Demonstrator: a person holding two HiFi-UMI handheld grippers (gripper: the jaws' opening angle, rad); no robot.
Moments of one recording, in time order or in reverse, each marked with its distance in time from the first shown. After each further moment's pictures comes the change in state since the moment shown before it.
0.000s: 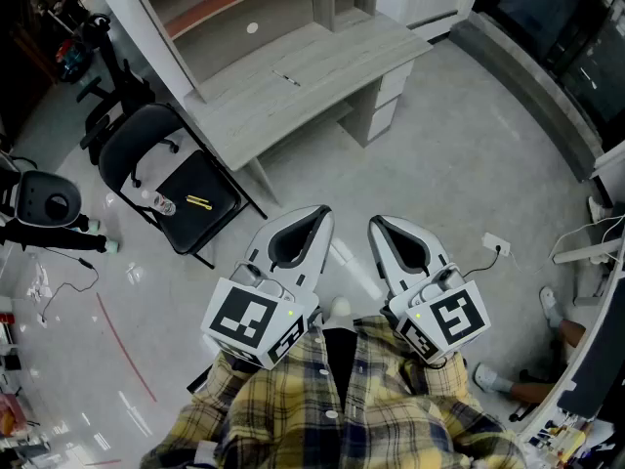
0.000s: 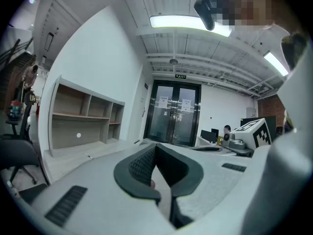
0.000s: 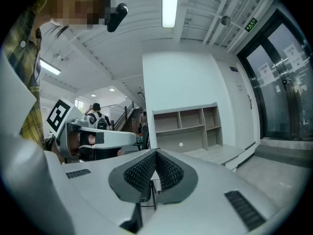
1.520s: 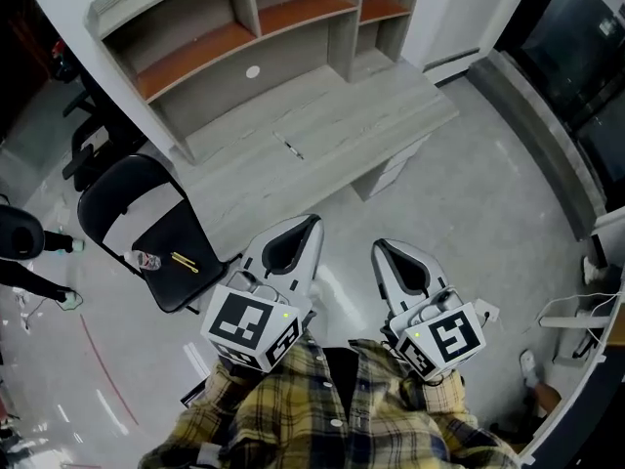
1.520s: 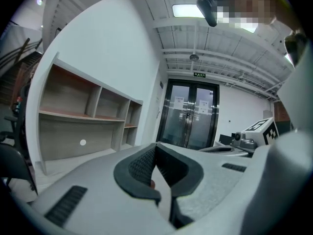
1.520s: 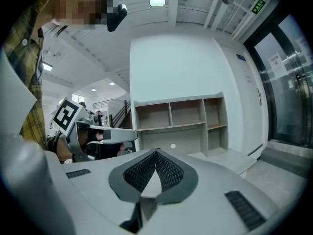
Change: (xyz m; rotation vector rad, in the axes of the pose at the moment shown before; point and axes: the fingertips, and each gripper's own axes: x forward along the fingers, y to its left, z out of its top) left arm 0.196 0.209 0.040 -0.061 0.000 0.120; right arm 0.212 -0.172 0.022 -0.011 0.083 0.032
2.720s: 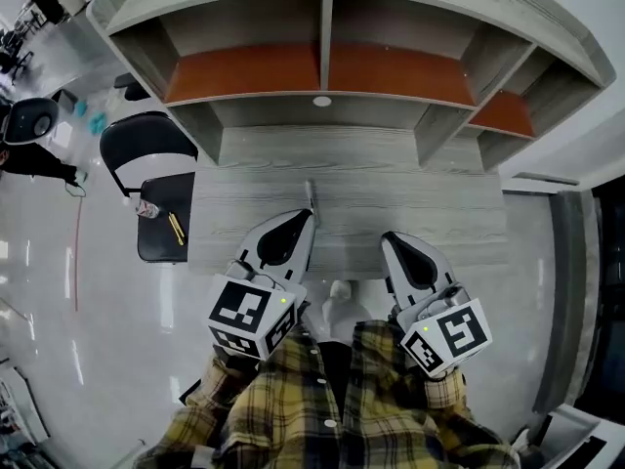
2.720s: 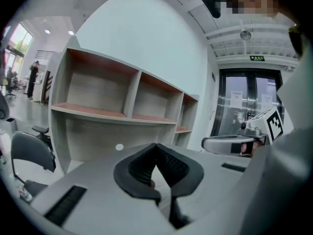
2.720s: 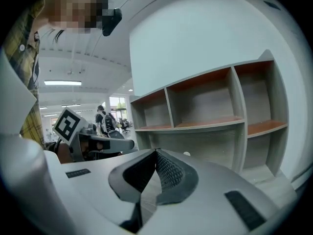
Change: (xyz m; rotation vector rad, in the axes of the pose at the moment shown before) left arm 0.189 0.182 0.034 -0.143 -0.020 0.608; right arm 0.252 -0.190 0.053 -0.043 0.106 0.549
